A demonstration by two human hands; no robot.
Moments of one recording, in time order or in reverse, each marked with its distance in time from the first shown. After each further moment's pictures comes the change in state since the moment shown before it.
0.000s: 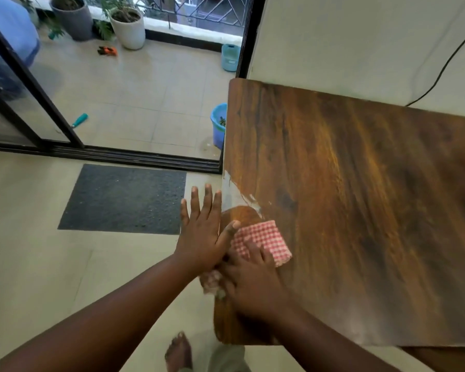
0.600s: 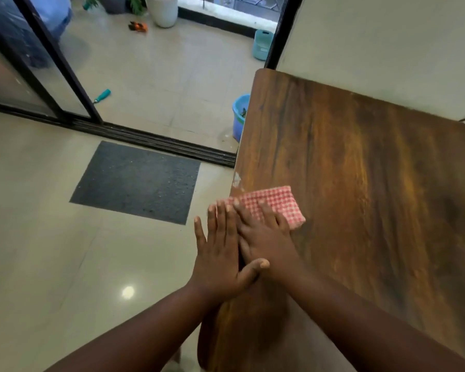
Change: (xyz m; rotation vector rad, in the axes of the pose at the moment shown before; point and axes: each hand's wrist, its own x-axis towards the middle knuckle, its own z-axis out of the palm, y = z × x) left_hand -0.005 0.031 0.045 0.053 0.137 -0.028; right_hand 0.079 0.067 -0.030 -0.137 0.054 -0.057
